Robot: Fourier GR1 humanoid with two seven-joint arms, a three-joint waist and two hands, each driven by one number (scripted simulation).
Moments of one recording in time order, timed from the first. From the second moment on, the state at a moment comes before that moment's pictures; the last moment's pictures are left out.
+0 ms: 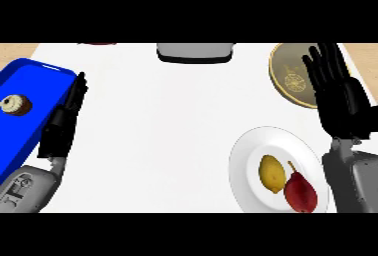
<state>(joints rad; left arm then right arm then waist) -0.27 0.53 -0.33 -1.40 0.18 0.40 -0.06 -0.36 -0.22 -0.04 -1.63 -0.22 -0.14 0.14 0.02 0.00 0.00</state>
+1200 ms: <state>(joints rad) -0.13 0.56 -0.15 -1.49 0.31 0.33 0.03 0.56 -0.38 0.18 -2.26 0.66 -0.36 0.34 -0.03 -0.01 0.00</state>
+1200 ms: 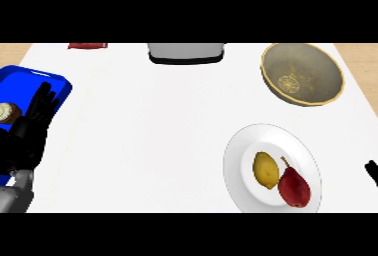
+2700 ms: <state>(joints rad) -0.15 0.48 -0.11 -1.52 0.23 0.27 0.08 -0.11 -0.46 0.22 -1.91 0.35 0.43 0.96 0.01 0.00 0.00</state>
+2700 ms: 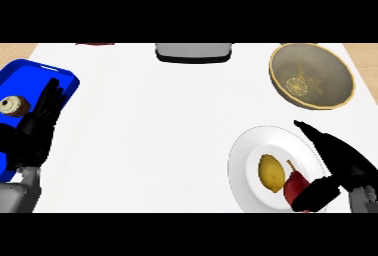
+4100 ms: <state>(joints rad) -0.14 0.37 0.02 -1.53 0.09 0.17 0.11 -0.06 -0.27 0.33 -1.67 0.75 0.39 0.83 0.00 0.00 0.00</state>
